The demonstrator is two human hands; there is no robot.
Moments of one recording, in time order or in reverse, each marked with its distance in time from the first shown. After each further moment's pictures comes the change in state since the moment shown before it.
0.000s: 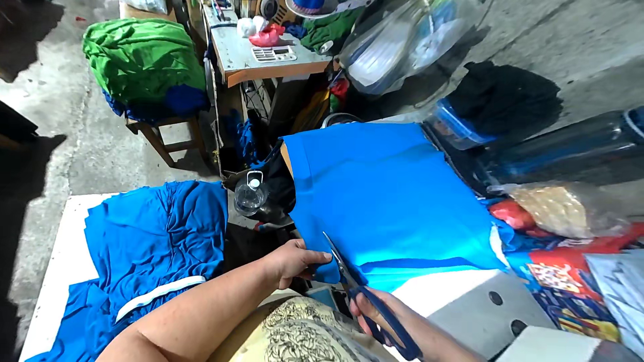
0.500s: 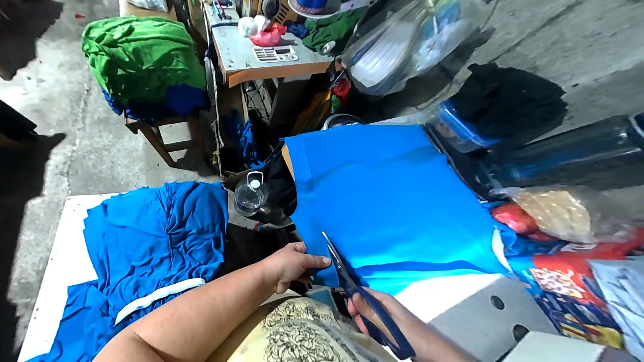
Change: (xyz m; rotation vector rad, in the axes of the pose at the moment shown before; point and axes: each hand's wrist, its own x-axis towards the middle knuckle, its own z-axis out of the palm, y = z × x) left_hand -0.005 0.002 -0.003 0.022 -0.007 -0.008; right_hand 0.003 -0.007 0.006 0.049 0.055 -0.033
